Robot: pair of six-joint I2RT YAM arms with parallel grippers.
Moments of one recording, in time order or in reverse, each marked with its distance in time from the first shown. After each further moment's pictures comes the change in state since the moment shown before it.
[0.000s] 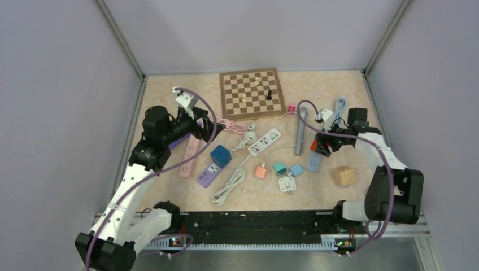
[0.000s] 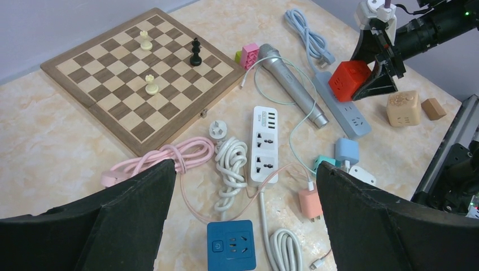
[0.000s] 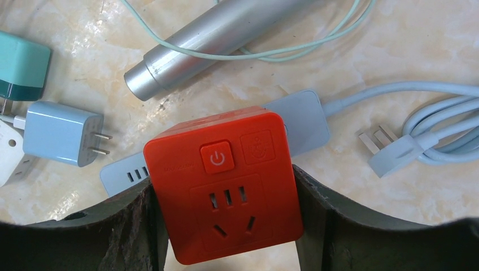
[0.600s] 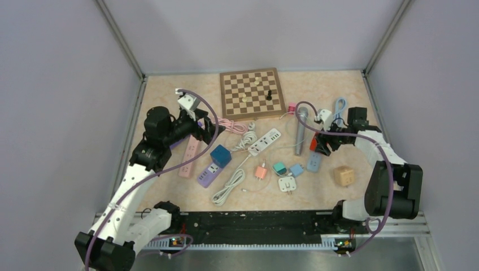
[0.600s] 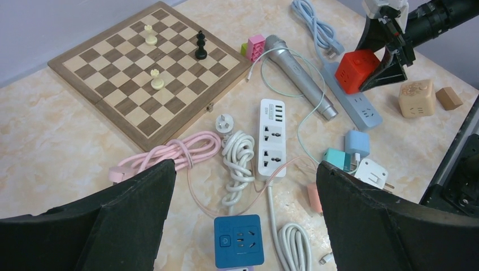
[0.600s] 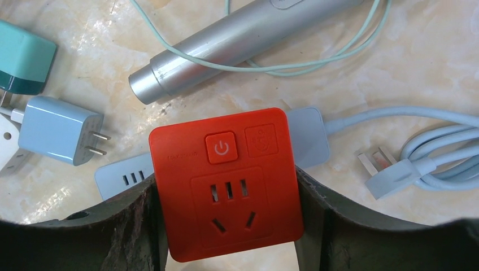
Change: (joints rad) left arm -0.013 0.000 -0.003 -0.022 -0.020 0.045; right arm -0.010 0.050 0.015 -0.002 -0.051 -0.080
